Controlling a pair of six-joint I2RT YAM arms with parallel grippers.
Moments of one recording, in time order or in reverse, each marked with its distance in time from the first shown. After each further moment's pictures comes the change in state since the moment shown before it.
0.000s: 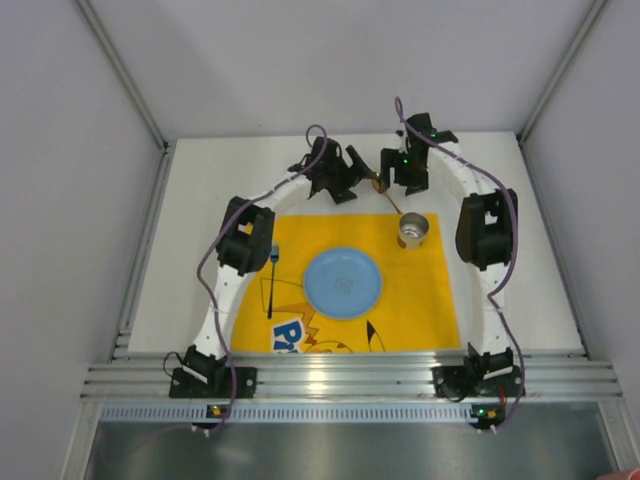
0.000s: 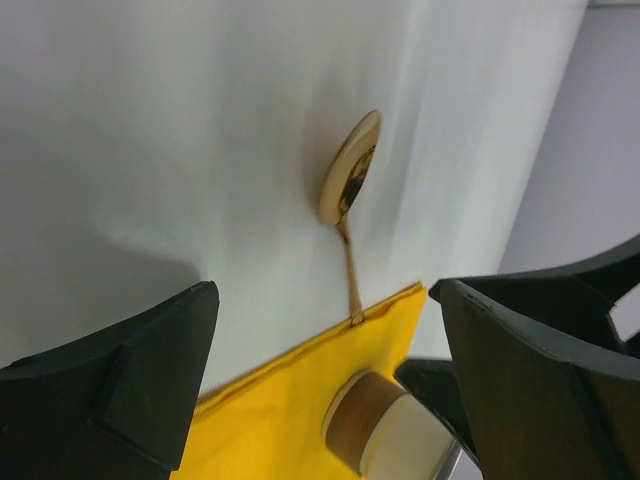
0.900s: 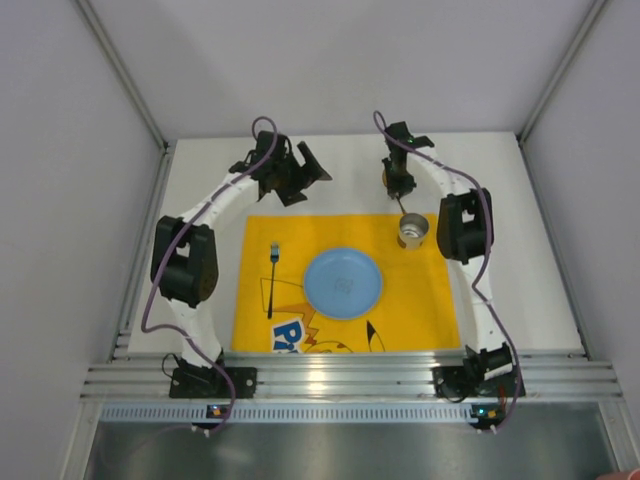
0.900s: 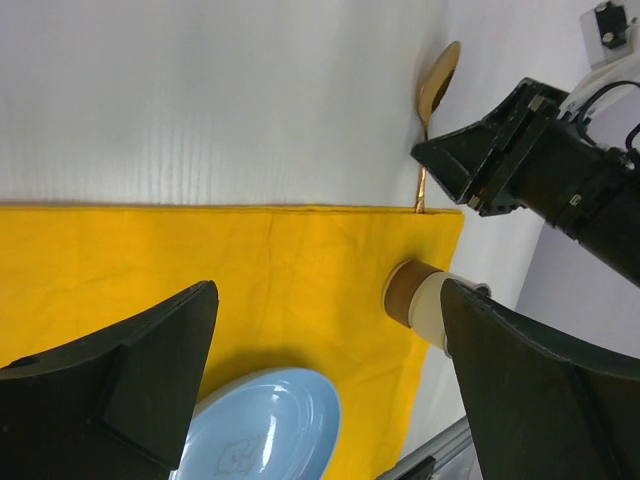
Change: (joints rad) left arm 0.142 -0.610 -0.546 -0.170 -0.065 0.179; right arm 0.079 0.215 0.179 -0.060 0.320 -0.051
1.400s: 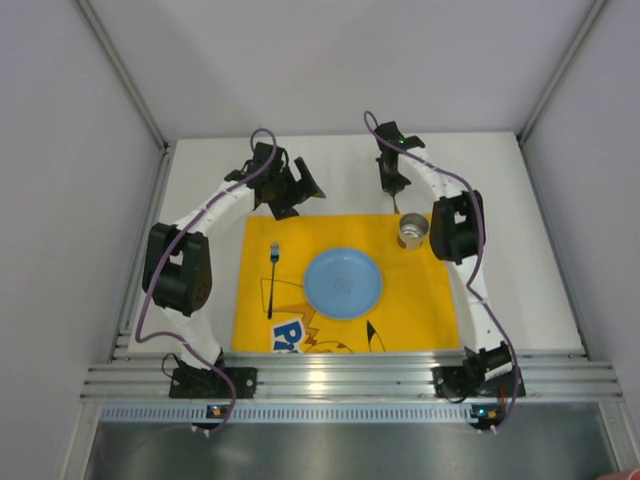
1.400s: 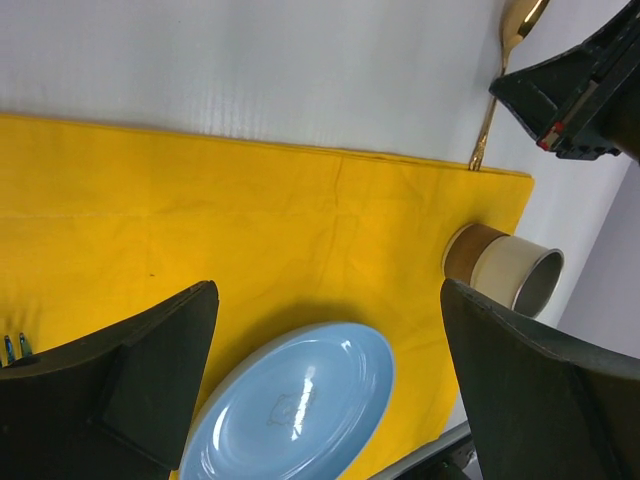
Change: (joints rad) left arm 0.000 -0.090 -0.134 -0.070 -0.030 0.065; right arm 0.038 0.055 0.101 -0.020 0.116 -0.008
